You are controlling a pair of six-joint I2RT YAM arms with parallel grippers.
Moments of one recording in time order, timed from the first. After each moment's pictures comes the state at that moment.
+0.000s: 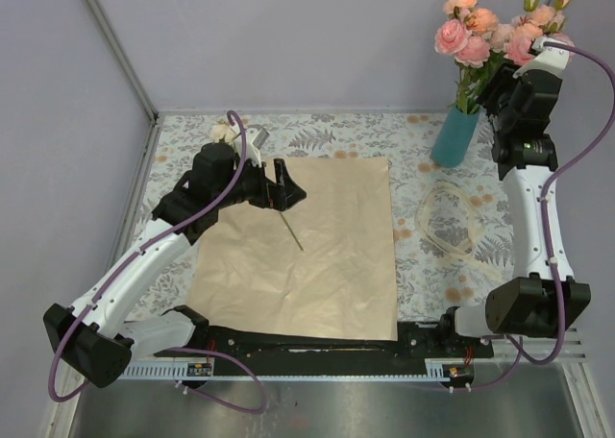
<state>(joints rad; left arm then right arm) -0.53 1.11 1.12 -0.43 0.33 -0.41 -0.12 1.41 1.51 -0.16 0.16 0.16</state>
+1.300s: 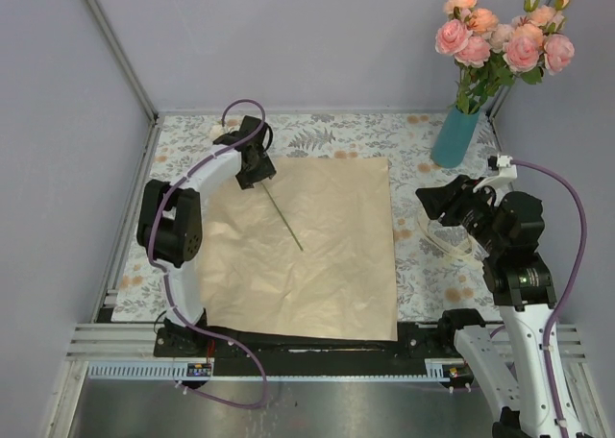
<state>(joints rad) -0.32 1.92 1.52 -0.67 -0.20 -0.77 0.08 0.62 0.91 -0.46 -0.35 0.48</state>
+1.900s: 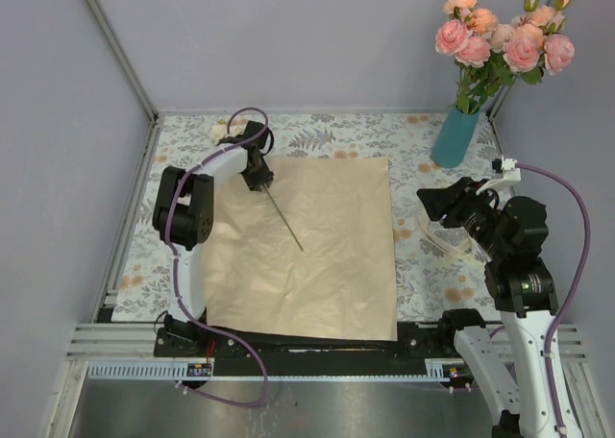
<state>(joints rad) -0.29 2.12 1.59 -0.64 -0.15 -0.76 0.08 0.59 0.91 -0.45 -0.36 0.50</state>
